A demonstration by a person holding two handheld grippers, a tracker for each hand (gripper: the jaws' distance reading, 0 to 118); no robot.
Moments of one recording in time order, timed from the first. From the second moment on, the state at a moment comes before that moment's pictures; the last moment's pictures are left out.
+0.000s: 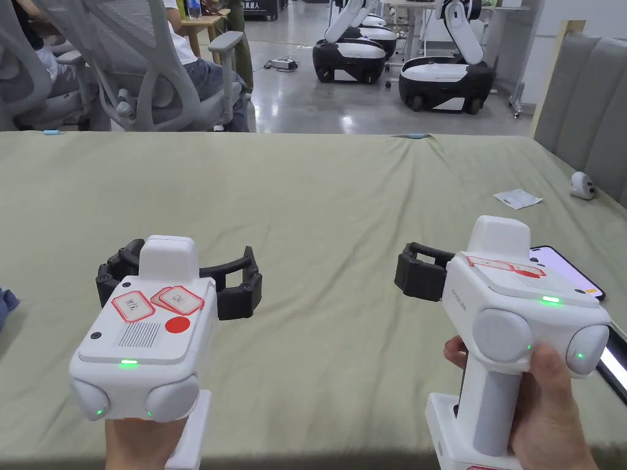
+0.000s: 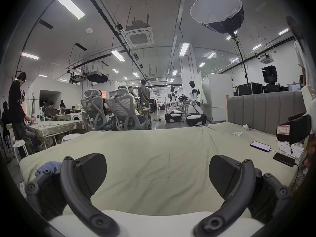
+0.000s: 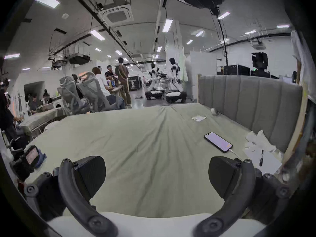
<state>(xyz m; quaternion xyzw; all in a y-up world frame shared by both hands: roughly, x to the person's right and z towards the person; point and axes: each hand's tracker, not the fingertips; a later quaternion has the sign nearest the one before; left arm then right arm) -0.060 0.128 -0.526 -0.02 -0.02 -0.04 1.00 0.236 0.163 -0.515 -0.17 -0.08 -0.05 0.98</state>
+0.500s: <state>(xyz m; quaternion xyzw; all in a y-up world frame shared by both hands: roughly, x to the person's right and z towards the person) -0.060 0.126 -0.526 -0.03 -0.02 -0.04 1.00 0.234 0.167 -0.513 -0.18 -0.07 -0.06 0.98</state>
